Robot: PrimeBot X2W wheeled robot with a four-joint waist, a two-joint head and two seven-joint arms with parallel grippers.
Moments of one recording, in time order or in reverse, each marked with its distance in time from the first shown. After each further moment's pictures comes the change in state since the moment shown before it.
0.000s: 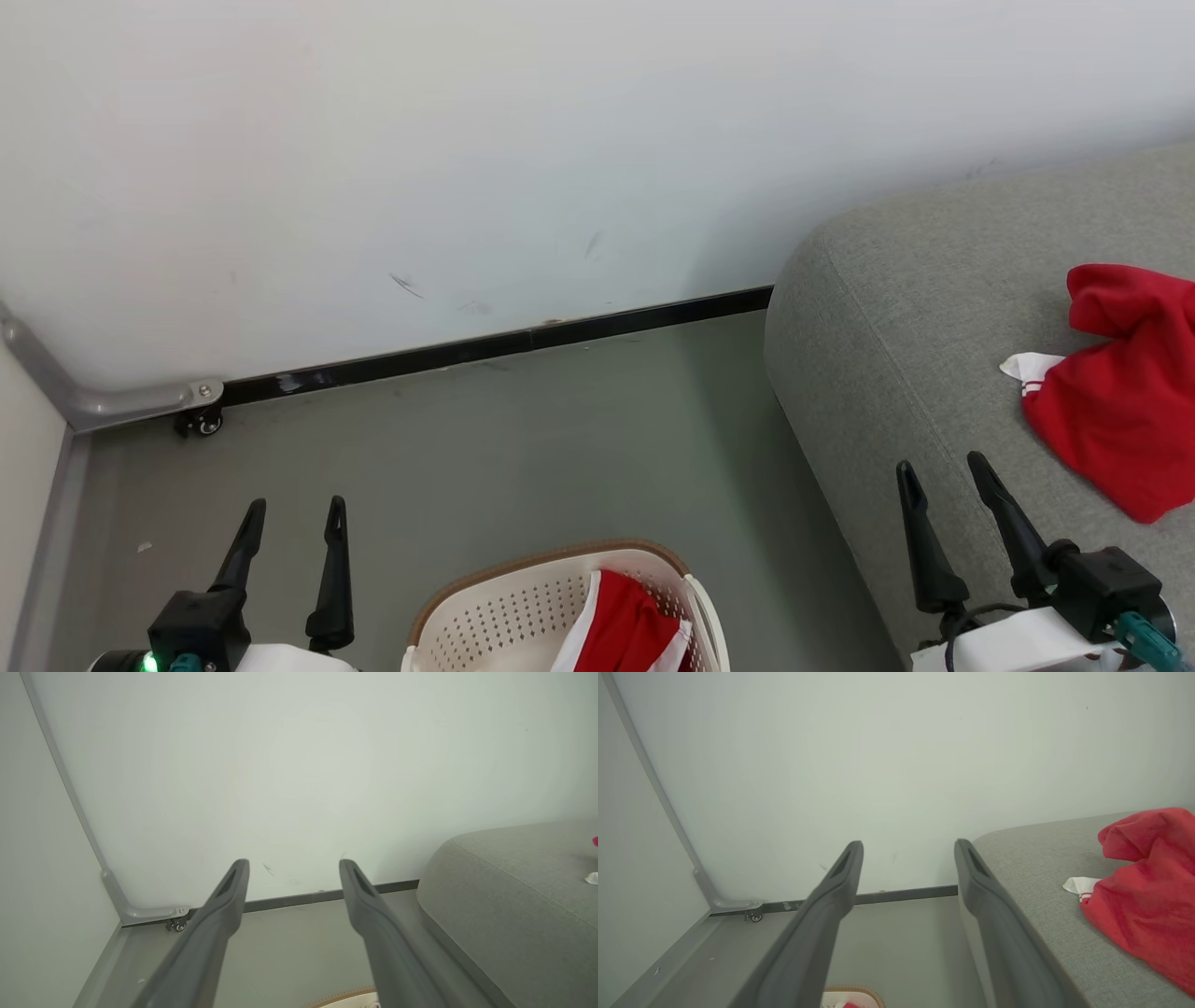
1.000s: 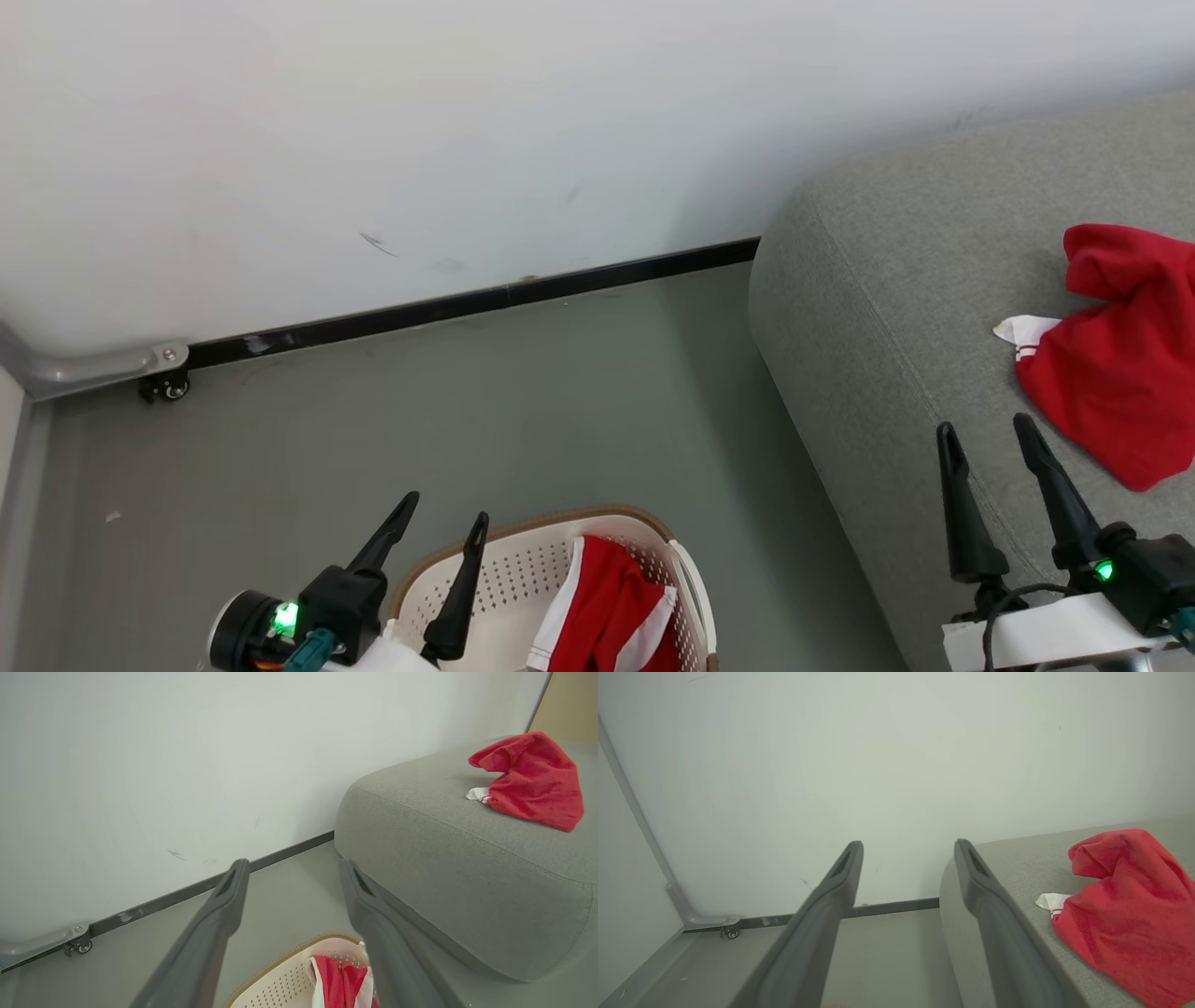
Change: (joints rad) left arm -0.113 -0.023 -0.175 0.126 0.078 -0.185 0.000; right arm 0.014 0.006 -0.053 -0.139 -0.011 0.000 0.019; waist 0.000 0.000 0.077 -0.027
